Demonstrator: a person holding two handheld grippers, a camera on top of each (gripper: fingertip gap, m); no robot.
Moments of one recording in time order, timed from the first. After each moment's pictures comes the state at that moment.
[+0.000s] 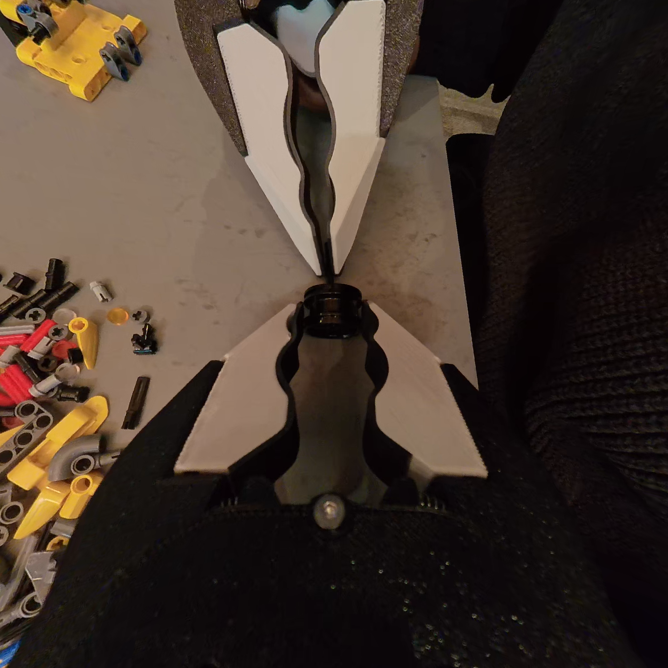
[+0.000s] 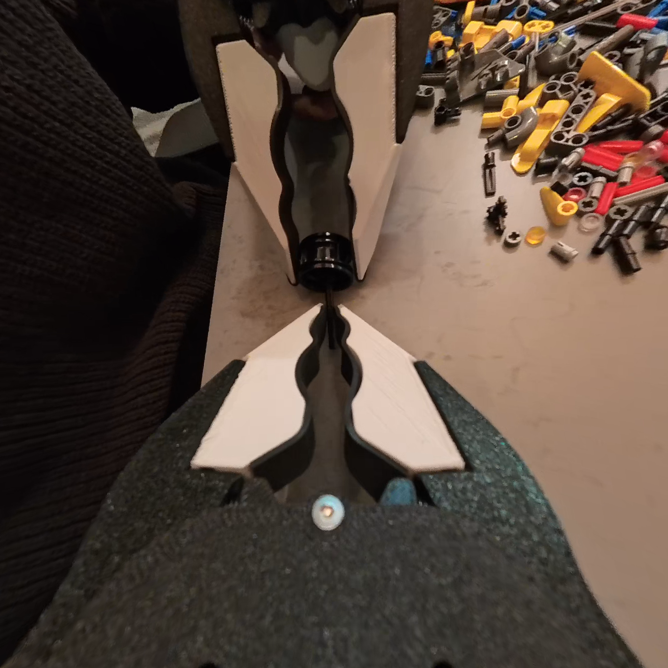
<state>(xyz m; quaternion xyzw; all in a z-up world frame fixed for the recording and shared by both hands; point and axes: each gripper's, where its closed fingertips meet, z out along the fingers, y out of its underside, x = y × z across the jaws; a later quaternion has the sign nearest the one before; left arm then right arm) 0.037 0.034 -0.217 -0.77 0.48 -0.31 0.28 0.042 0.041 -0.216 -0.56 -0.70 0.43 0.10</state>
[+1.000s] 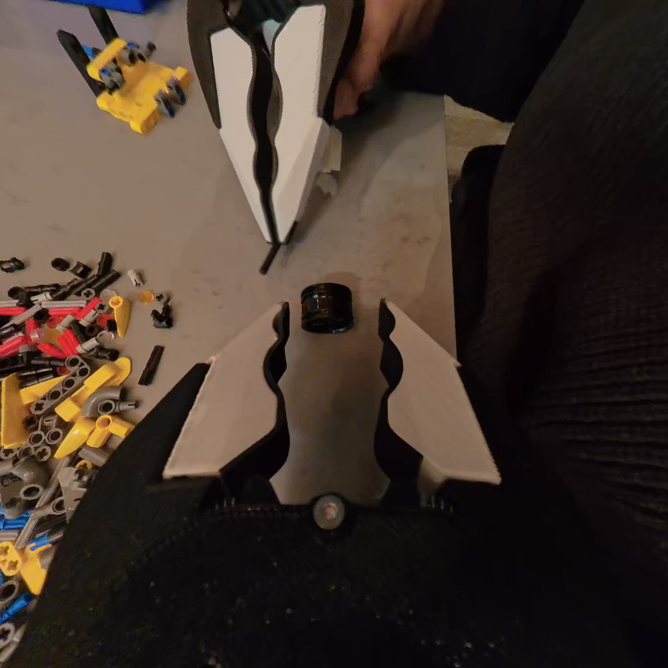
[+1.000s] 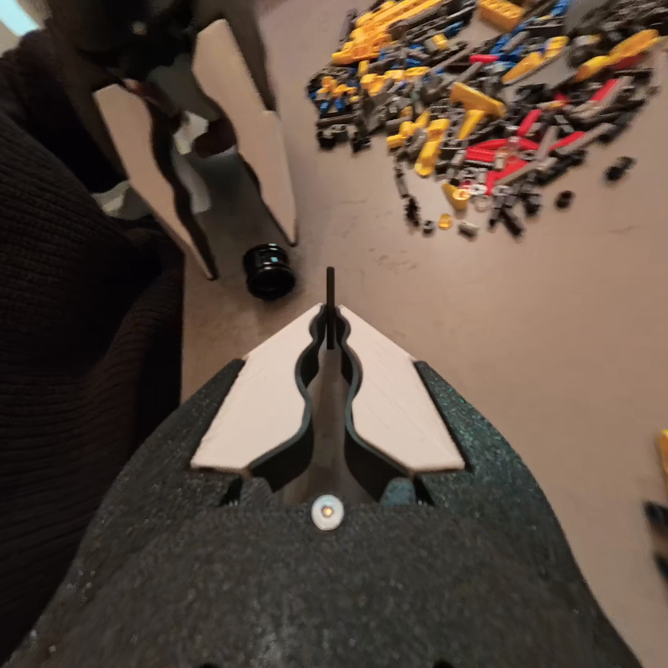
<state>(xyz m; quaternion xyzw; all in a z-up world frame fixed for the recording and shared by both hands) 0.028 0.023 -0.200 -0.77 0.46 -0.26 0.34 0.042 0.073 -0.209 -0.63 -0.63 0.44 0.16</state>
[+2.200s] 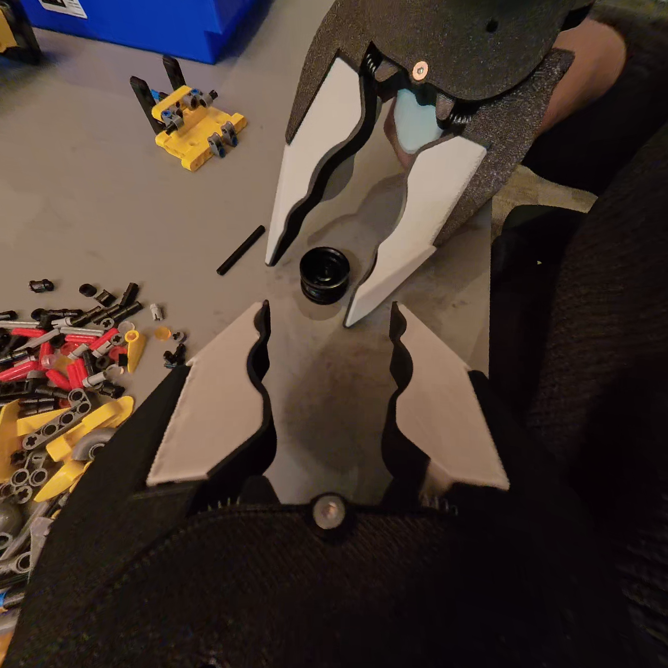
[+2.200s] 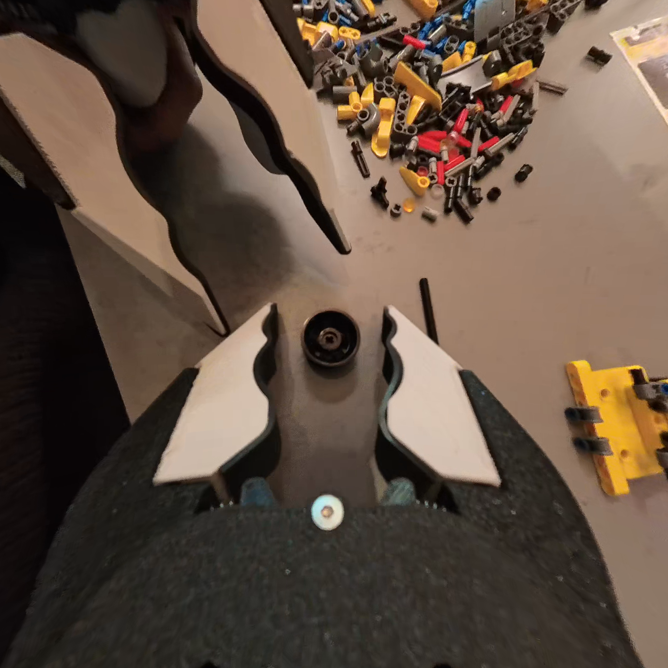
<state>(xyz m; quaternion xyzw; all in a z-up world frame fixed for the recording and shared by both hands) 0.052 0.053 -0.201 -0.79 0.40 -0.25 0.39 0.046 0.075 -0.217 -0.67 -0.64 0.24 0.29</state>
